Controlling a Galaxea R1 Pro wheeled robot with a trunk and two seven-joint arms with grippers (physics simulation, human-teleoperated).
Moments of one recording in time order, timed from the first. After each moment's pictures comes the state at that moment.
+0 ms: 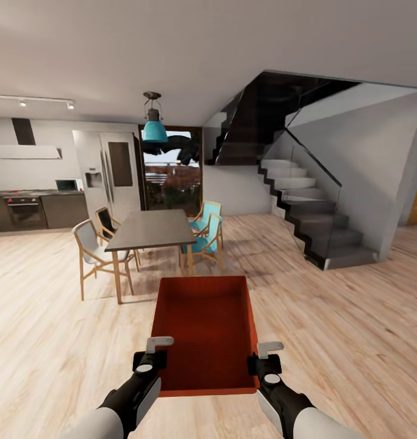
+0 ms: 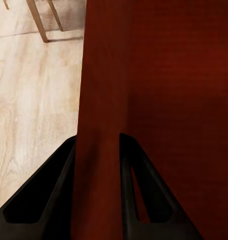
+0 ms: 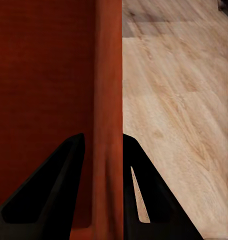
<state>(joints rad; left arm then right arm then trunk) -0.58 -0.12 -0.15 -0.39 0.10 0.04 0.34 -0.62 0.12 0.24 -0.23 -0.08 -0.12 -0.29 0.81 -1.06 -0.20</state>
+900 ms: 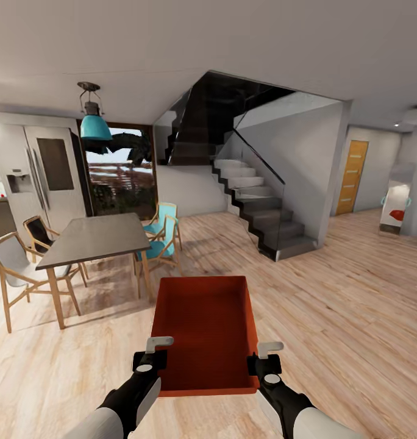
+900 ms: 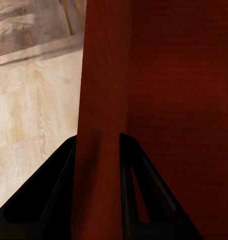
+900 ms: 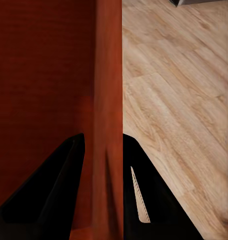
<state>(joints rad) -0.58 -0.12 -0.15 -0.39 0.10 0.04 0.34 -0.62 0.12 0.24 -0.23 -0.08 -0.12 -0.29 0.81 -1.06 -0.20</state>
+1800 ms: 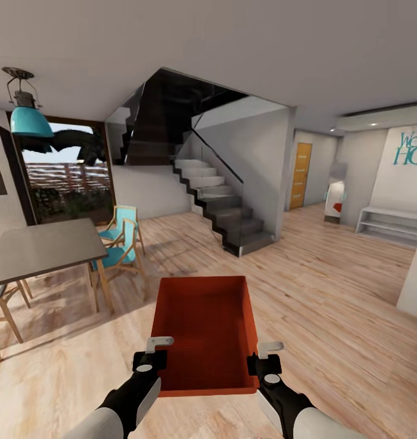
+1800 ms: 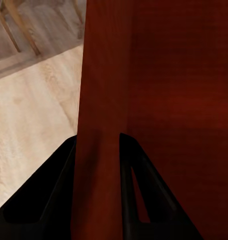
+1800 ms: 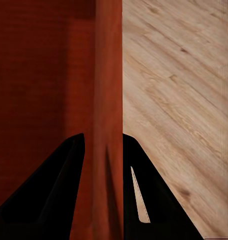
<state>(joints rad) -0.58 -0.12 -0.15 -0.39 0.10 0.04 0.34 -0.62 0.12 0.24 -0.23 -0.08 -0.12 -0.29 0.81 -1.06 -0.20</state>
